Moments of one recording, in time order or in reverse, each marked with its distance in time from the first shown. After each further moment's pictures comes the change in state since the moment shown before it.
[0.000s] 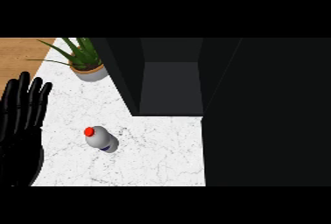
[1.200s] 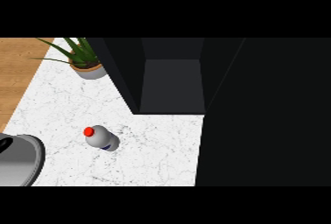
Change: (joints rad) left arm 0.223 0.416 0.277 -0.163 1.146 -0.442 0.362; right arm 0.269 0.006 0.238 -0.367 -0.021 0.045 0.230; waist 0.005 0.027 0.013
